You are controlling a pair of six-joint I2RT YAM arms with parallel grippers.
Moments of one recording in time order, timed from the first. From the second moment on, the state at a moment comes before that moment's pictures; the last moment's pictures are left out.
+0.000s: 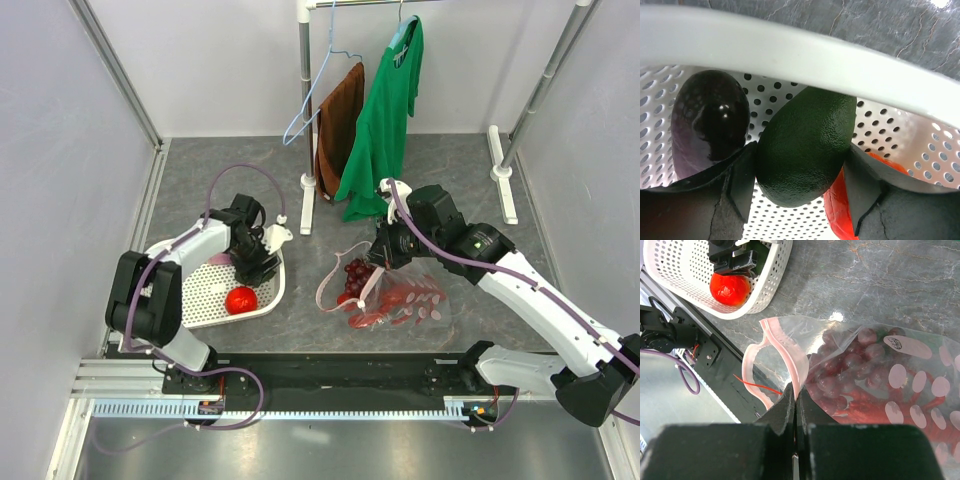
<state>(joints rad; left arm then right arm) -0.31 1.58 0.97 -0.77 0.18 0.71 0.68 1.13 1.17 -0.72 -0.27 0.36</state>
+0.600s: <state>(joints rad) -0.46 1.19 1.40 -0.93 0.61 0.57 0.65 1.12 1.17 -0.72 -0.30 0.38</state>
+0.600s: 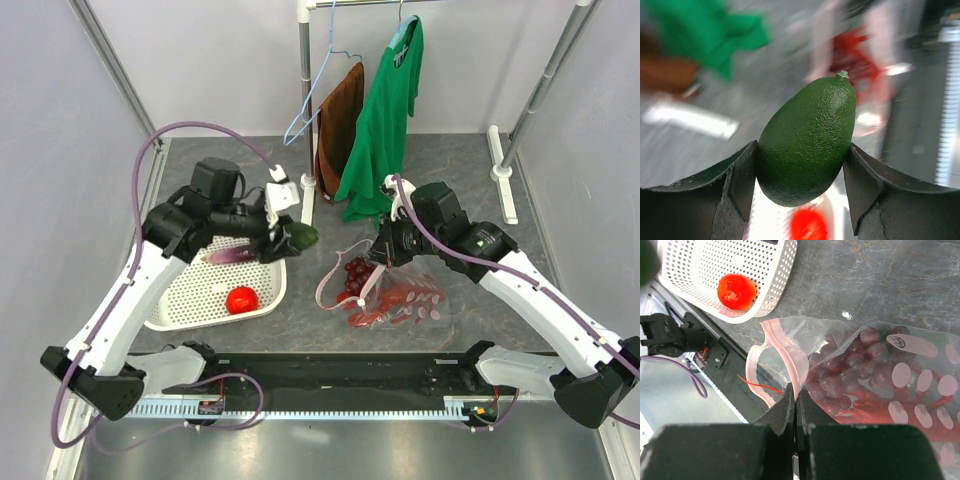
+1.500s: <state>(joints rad) -0.86 1.48 1.49 -0.83 0.42 0.19 0.61 1.12 1.25 -0.65 -0.46 0.47</state>
